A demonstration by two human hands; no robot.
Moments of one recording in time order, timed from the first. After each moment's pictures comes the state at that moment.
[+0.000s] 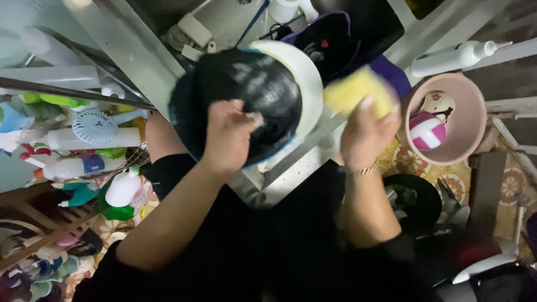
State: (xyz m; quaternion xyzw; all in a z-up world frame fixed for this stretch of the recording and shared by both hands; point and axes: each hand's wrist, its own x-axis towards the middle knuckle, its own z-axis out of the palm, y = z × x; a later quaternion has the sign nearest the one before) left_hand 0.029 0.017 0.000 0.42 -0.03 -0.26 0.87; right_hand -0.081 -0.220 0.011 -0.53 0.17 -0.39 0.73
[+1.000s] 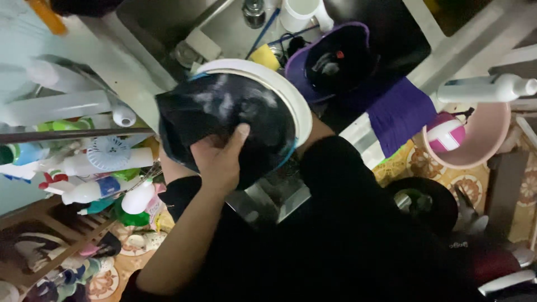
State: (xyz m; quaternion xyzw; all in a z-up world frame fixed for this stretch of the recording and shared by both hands) left_hand 0.087 0.027 0.013 0.64 0.09 -0.15 0.75; right_hand 0.112 -0.230 -0.201 -0.62 0.22 0.04 0.75
